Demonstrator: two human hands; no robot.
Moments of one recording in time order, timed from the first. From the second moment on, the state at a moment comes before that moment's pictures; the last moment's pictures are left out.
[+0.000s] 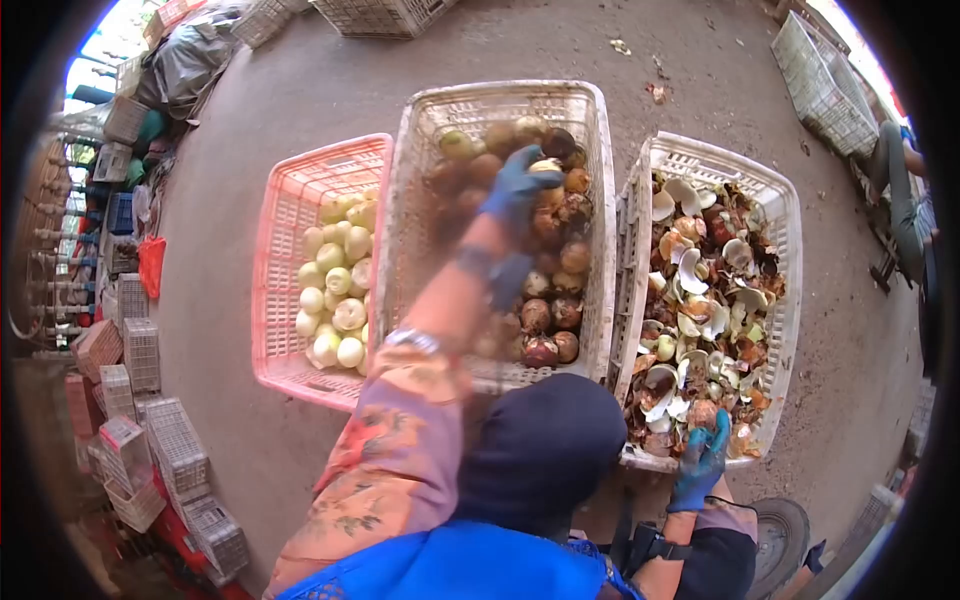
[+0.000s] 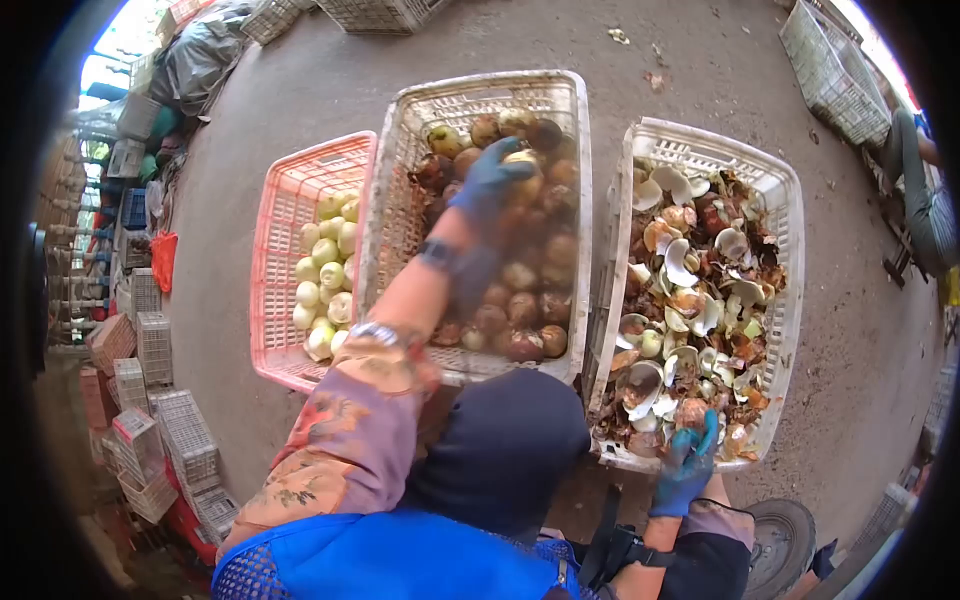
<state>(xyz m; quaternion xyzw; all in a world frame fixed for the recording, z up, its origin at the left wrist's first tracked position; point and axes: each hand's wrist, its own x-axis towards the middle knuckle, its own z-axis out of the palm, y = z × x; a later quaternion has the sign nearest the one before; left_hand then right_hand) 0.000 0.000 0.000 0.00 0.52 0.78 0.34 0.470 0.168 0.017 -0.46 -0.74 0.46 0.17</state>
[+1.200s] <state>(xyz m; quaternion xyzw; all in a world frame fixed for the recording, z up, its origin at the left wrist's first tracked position) 0.305 -0.029 0.147 0.67 0.56 0.49 0.09 0.503 0.064 0.150 -0.22 -0.92 0.28 0.16</state>
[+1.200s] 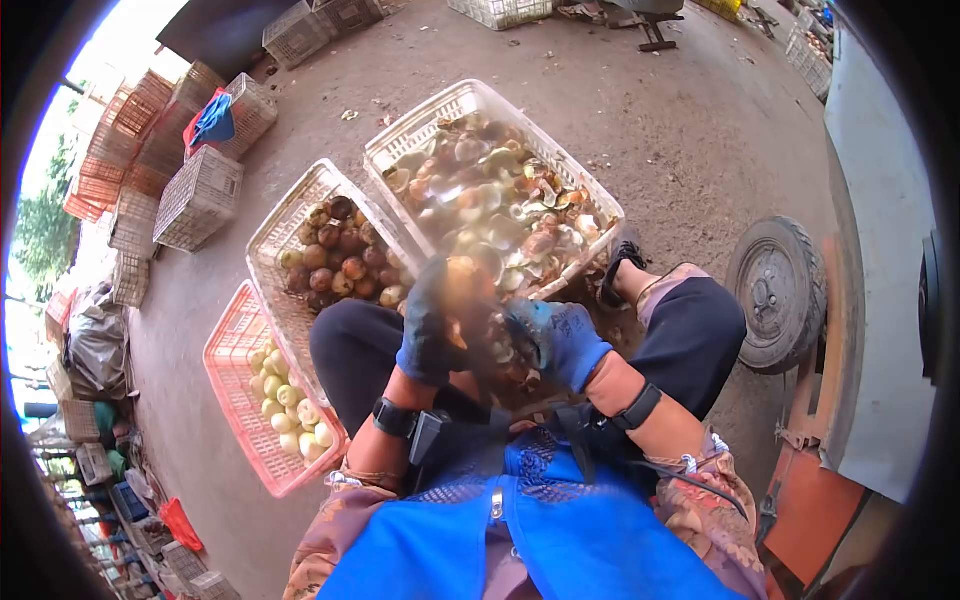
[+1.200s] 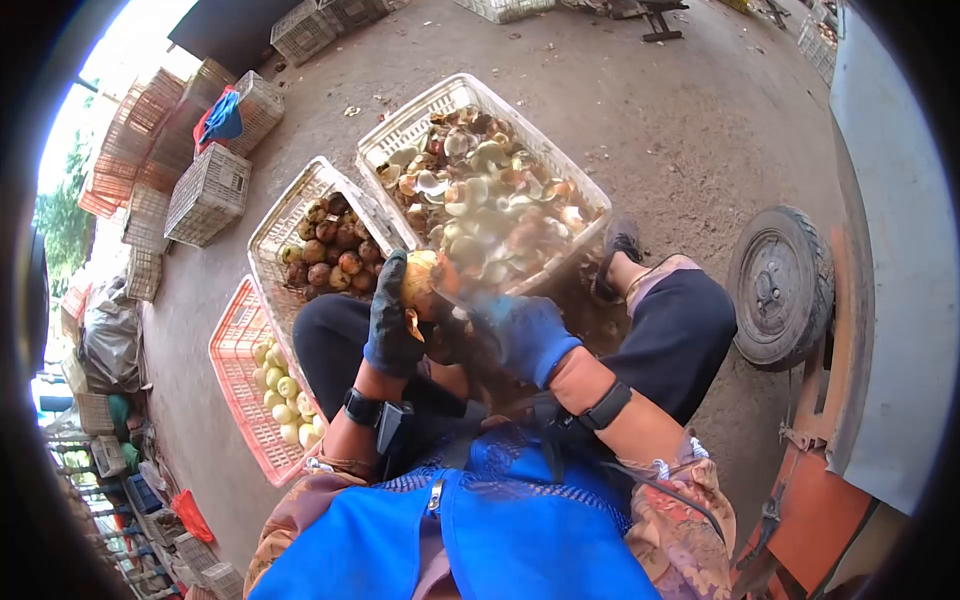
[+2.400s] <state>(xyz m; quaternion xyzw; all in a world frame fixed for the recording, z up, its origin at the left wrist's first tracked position) 0.331 -0.005 0.135 0.23 0.57 0.58 0.54 0.504 0.086 0.120 -0.28 -0.95 0.11 0.11</state>
